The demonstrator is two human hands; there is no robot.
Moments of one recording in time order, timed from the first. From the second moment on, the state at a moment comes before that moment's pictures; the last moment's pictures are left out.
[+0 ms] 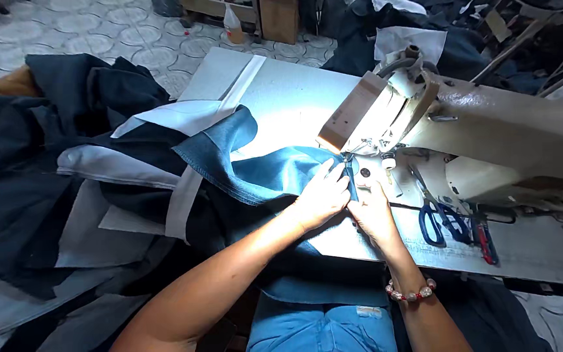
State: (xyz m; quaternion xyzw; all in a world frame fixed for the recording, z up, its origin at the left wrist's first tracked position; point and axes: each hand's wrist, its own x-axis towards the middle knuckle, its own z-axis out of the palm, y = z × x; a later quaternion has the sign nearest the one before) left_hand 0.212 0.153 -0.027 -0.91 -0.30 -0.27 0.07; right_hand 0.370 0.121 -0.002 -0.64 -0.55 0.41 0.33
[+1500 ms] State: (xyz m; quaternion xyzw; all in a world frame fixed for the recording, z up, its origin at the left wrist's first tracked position) left_hand 0.211 0.130 -0.024 -0.83 -0.47 -0.19 -0.21; right_hand 0.357 0.126 -0.001 -0.63 -0.74 0.17 0.19
